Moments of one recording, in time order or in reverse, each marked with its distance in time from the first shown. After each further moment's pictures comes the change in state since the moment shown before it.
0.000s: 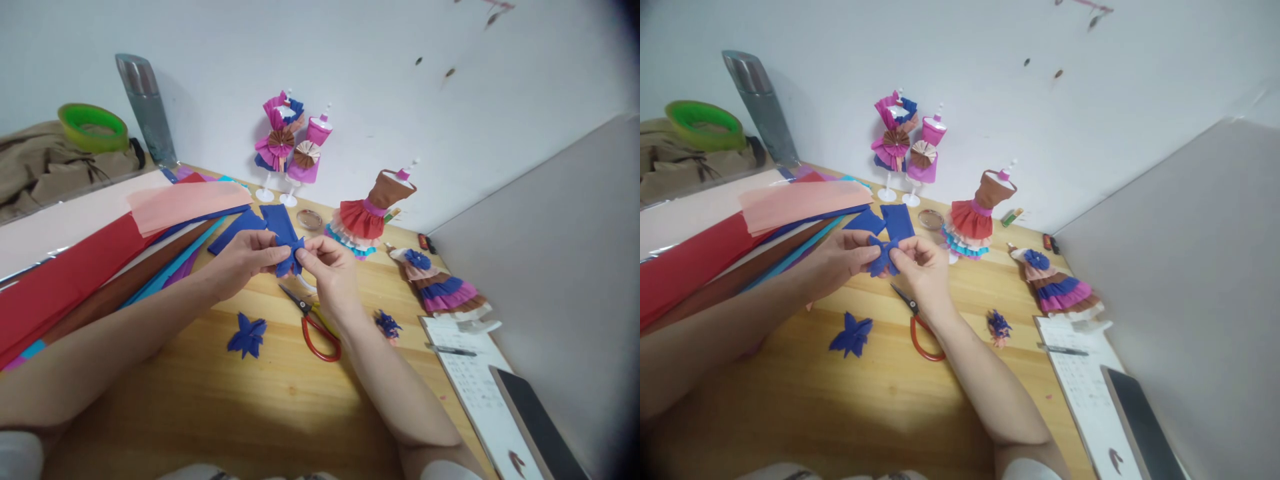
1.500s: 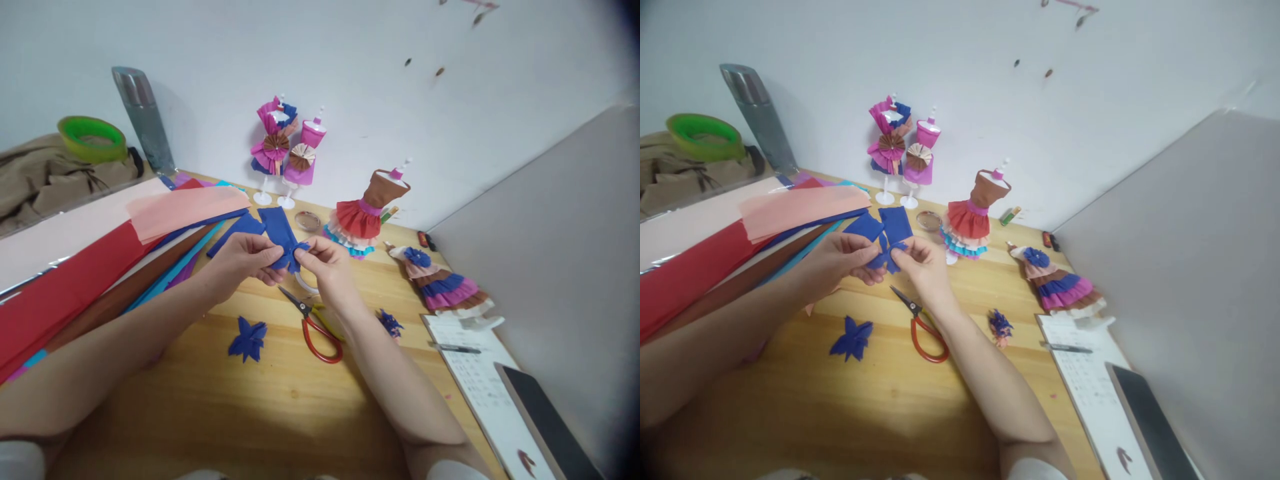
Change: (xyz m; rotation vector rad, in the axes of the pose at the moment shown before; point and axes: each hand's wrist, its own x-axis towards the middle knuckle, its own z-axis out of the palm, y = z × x) left_hand -0.004 0.014 0.005 0.179 0.131 -0.128; right_hand 0.012 0.006 -0.010 -0.004 -0.103 0.037
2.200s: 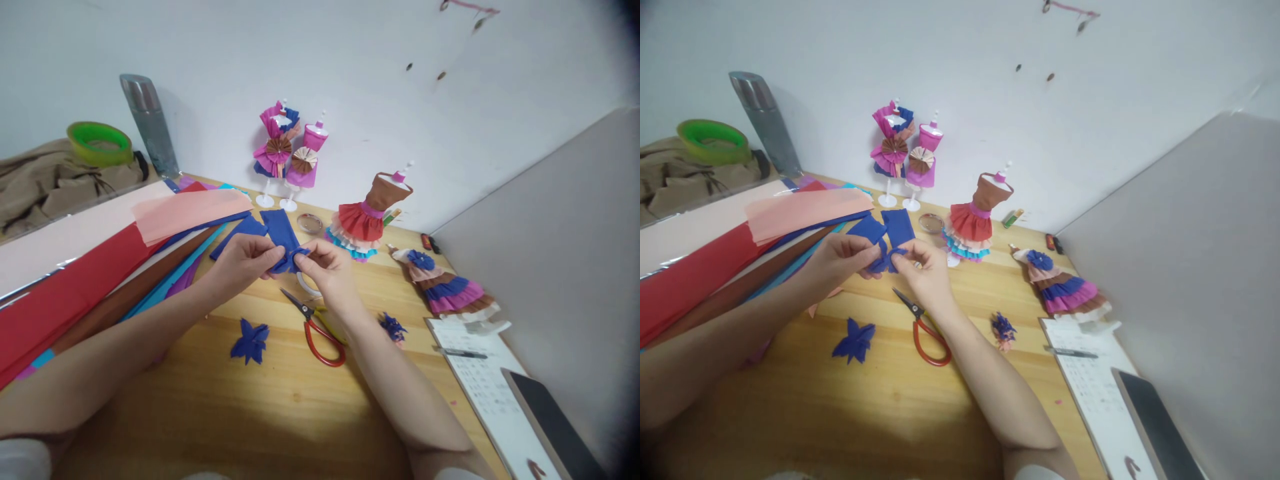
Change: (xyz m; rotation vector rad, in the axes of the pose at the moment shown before) left_hand -0.003 0.006 0.004 0.333 0.132 0.142; right_hand -0.001 -0.001 0.001 -0.114 -0.008 -0.060
